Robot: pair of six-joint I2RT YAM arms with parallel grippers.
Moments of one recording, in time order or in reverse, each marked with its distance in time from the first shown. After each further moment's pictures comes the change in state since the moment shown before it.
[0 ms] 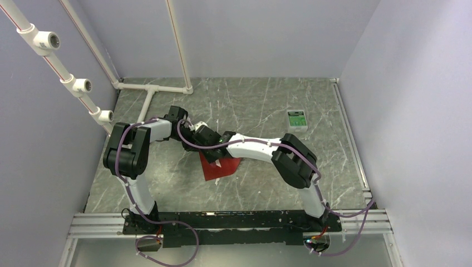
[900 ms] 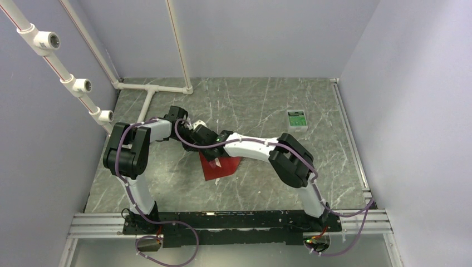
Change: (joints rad) left arm 0.000 0.000 -0.001 0.002 0.001 -0.002; right arm 0.008 0.013 0.022 -0.021 0.039 -0.014
